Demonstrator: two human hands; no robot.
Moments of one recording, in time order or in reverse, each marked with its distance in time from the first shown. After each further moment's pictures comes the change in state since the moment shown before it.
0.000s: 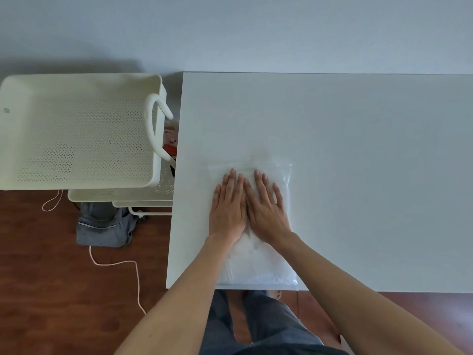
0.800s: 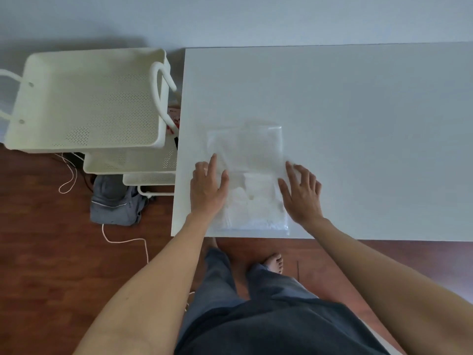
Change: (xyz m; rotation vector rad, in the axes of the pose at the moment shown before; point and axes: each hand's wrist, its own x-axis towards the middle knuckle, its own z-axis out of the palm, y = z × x) left_hand -0.072 -0.012 -0.044 -0.276 0.100 -0.195; right_hand -0.098 0.059 -0.016 0.081 0.172 0.202
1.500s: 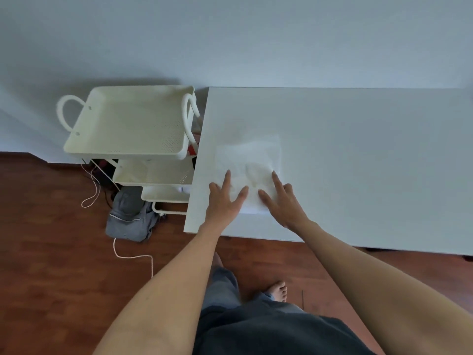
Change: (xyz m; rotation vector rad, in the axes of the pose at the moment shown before) left_hand -0.062 0.029 -0.013 -0.260 -0.121 -0.150; right_hand -0.032 -0.051 -0.042 0.421 -0.276 0.038
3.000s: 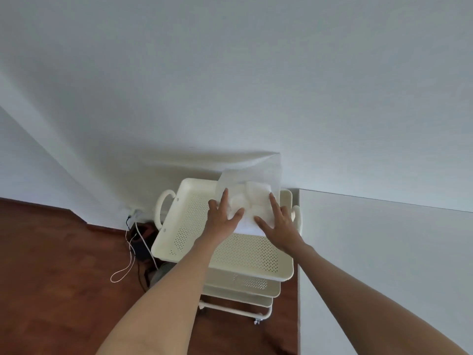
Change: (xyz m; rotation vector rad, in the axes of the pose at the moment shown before) left_hand 0.263 -0.118 -0.356 -0.114 0.107 0.056; right_hand 0.256 -0.357 0.121 -0.040 0.090 -0.224
